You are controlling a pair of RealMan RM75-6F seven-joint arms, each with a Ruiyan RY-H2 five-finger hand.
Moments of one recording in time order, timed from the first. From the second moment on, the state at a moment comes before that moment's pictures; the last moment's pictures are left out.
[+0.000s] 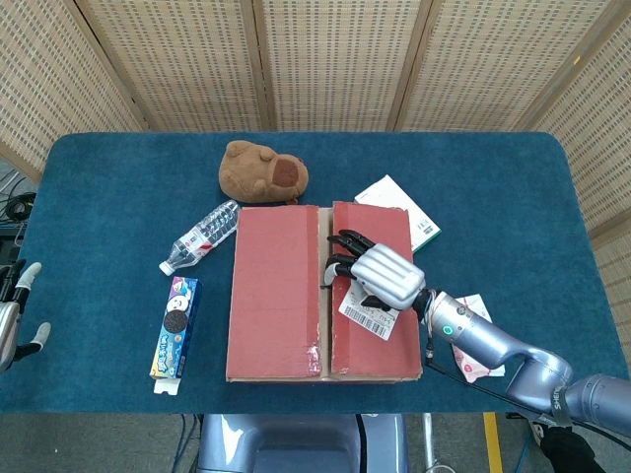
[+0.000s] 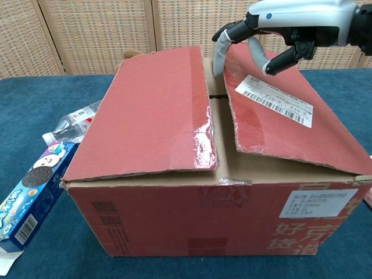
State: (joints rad) left arm -0.15 -0.99 -0.07 -1.84 1.23 1.37 0.30; right arm 0.87 -1.15 0.14 -1.65 -1.65 0.92 0.34
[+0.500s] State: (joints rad) left arm -0.15 -0.99 -0.07 -1.84 1.23 1.38 0.30; right arm 0.86 -1.12 0.14 -1.65 -1.66 0.97 0.32
